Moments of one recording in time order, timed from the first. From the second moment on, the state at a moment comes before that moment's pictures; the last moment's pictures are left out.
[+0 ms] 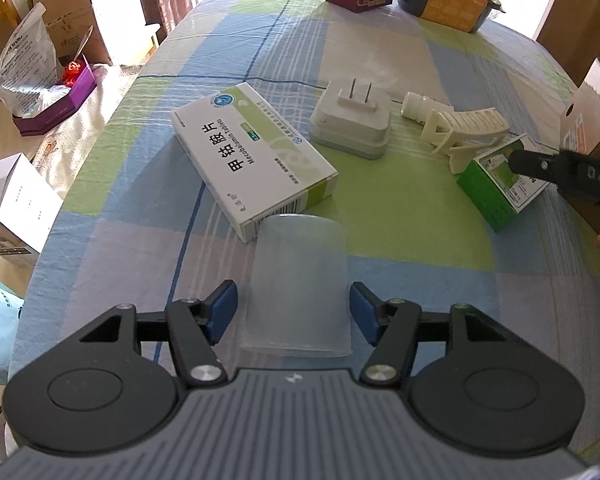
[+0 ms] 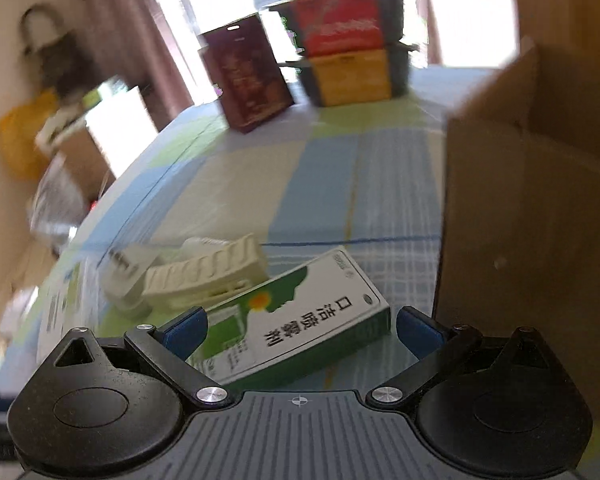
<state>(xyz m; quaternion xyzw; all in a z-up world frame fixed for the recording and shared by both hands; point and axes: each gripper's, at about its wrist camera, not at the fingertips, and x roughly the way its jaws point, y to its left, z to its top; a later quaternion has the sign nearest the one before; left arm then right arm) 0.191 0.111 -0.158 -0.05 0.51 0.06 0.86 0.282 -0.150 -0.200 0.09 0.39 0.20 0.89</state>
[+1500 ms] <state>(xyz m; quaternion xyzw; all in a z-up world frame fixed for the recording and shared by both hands) 0.197 0.114 -0.161 -0.04 0.50 0.06 0.86 0.270 -0.119 -0.194 -0.05 0.46 0.11 0.88</state>
